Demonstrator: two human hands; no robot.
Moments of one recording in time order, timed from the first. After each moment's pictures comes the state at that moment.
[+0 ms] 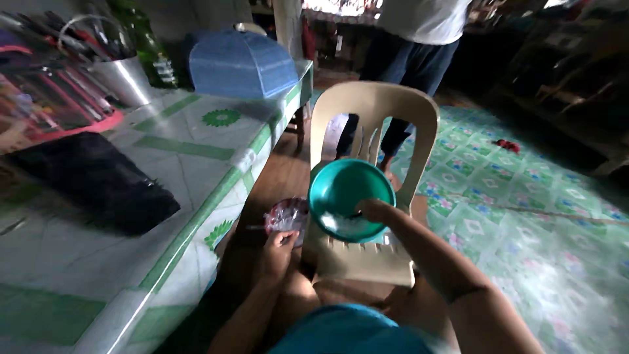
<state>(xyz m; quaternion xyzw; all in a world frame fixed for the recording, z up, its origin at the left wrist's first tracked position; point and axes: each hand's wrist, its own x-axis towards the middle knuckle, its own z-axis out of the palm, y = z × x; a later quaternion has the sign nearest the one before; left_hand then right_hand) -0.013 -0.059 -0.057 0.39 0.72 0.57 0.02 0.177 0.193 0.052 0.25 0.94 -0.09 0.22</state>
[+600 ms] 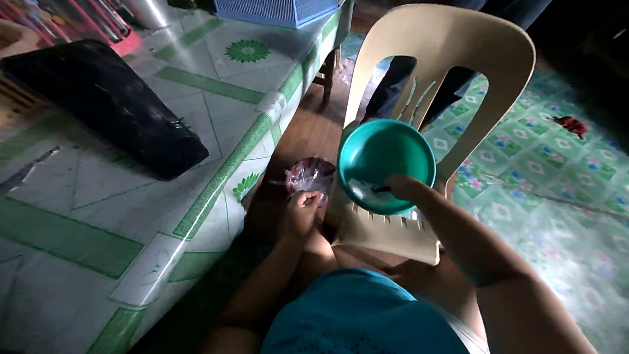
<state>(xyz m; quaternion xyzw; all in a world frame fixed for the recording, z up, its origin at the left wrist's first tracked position) -0.017 -0.053 -0.066 0.35 0.68 0.64 0.04 0.170 0.207 0.005 0.25 0.93 -0.05 0.26</state>
